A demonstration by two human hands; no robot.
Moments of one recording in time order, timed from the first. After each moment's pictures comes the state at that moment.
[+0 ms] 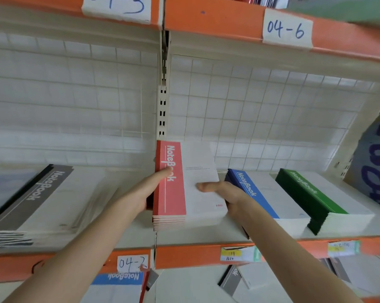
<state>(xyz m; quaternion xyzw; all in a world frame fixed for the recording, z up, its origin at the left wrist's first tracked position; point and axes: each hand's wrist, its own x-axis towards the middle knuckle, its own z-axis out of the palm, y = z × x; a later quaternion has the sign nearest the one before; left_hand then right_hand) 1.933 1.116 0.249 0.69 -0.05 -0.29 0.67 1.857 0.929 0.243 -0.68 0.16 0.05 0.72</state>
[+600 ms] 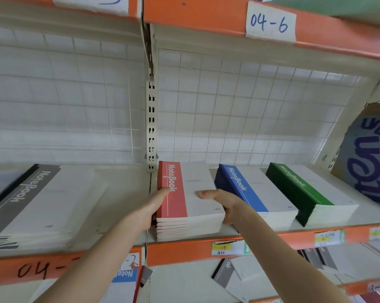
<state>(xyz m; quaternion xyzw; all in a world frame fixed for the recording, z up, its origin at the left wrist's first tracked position) 1.912 1.090 0.212 0.71 0.00 -0.32 0.63 1.851 0.908 0.211 -0.62 0.26 0.10 0.74</state>
